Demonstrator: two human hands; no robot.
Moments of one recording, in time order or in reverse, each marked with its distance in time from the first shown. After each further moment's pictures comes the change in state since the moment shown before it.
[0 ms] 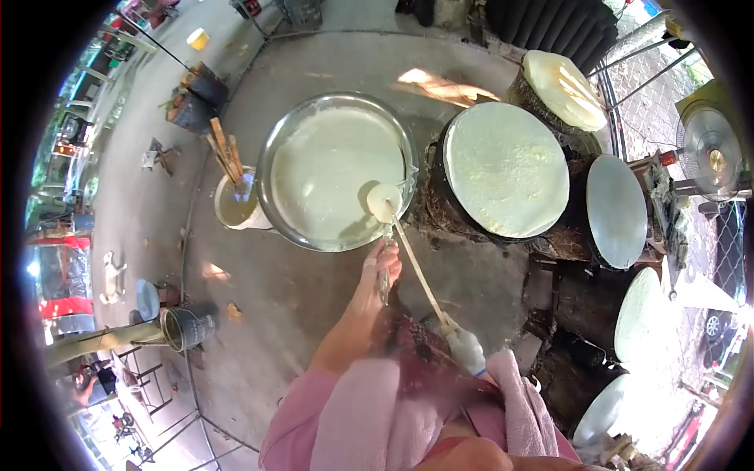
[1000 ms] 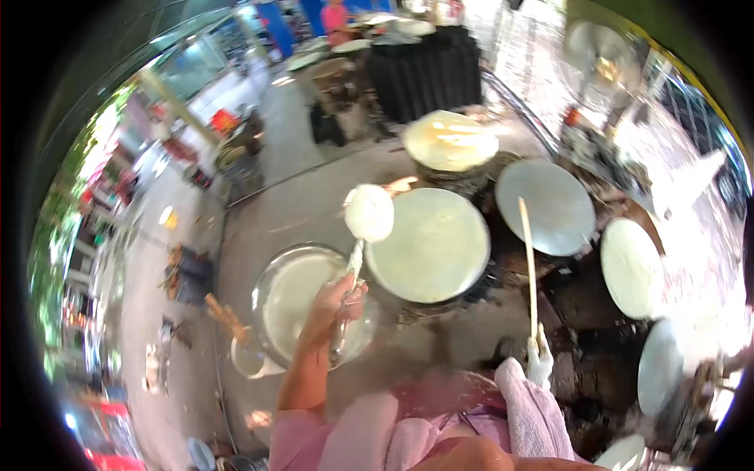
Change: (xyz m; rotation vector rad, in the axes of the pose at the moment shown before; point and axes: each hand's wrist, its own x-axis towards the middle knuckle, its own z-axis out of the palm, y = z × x) left_hand -0.012 -0.114 0.320 1.463 -0.070 -0.053; right_hand -0.054 0.074 -0.159 1.050 0.913 -0.415
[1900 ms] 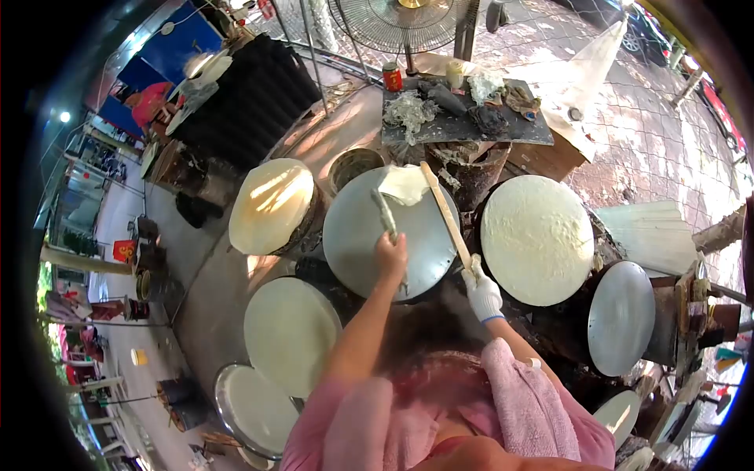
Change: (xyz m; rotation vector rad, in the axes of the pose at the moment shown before) left_hand 0.469 -0.245 0.442 0.730 -0.033 0.430; right_hand 0.360 -0.065 -0.140 -0.907 0.194 0.026
